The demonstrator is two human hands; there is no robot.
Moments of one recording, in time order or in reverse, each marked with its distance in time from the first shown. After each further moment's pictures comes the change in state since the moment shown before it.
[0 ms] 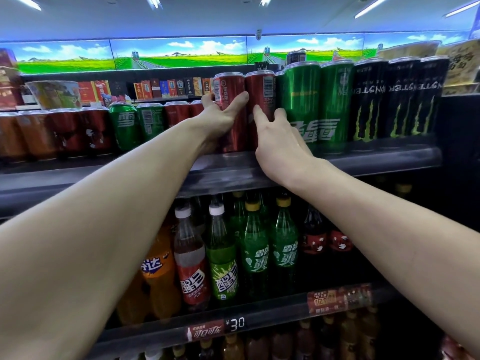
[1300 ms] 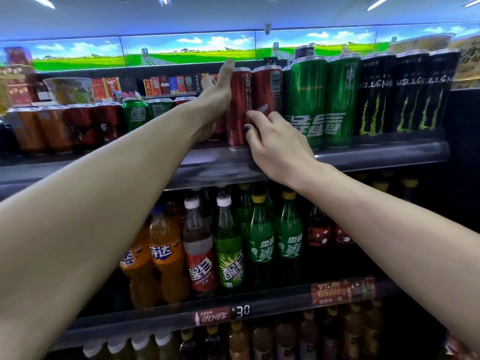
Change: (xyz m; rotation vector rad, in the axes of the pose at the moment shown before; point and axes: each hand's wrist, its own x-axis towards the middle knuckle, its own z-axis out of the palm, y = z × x) left_hand -0.022 0.030 -0.015 0.149 0.157 -0.007; right_hand -0.004 0.005 0.019 0.197 0.126 -0.169
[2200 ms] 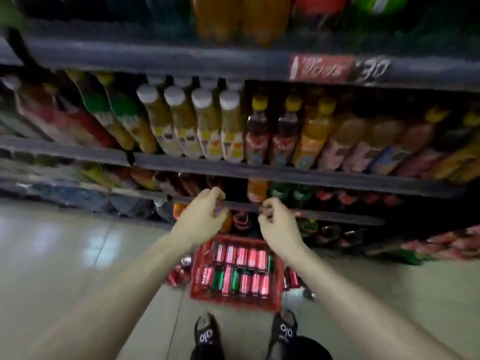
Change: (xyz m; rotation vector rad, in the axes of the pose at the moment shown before) left_hand -0.432 -0.521 -0.088 0.658 -0.361 -0.455; right_hand -0.488 -0.076 0.313 0.517 -0.898 0.710
